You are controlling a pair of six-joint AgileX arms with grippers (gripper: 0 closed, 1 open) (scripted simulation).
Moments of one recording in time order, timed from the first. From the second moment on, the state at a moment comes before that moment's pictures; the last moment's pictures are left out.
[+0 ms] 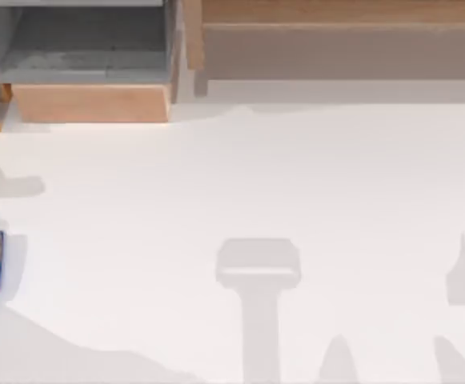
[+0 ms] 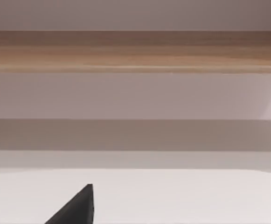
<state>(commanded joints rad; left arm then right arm) 0.46 2.23 0.97 1.23 0.50 1.58 0.00 0.00 0.00 0.00 0.00 0.00</state>
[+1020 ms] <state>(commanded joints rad) 0.56 2.12 0.70 1.38 0.60 1.59 0.00 0.00 0.00 0.00 0.00 0.00</state>
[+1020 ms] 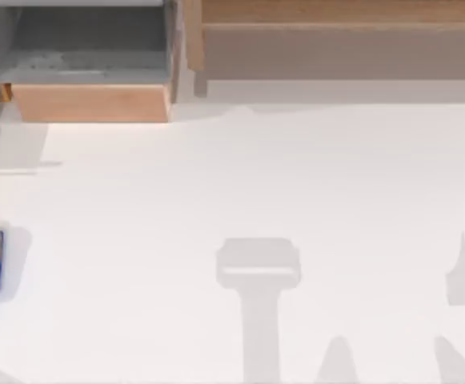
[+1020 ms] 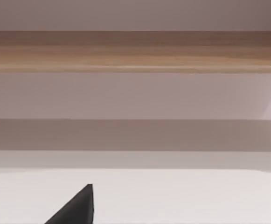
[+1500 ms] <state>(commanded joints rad) 0.64 2.06 0.55 1.47 0.68 1.59 0.00 0.00 0.00 0.00 0.00 0.00</state>
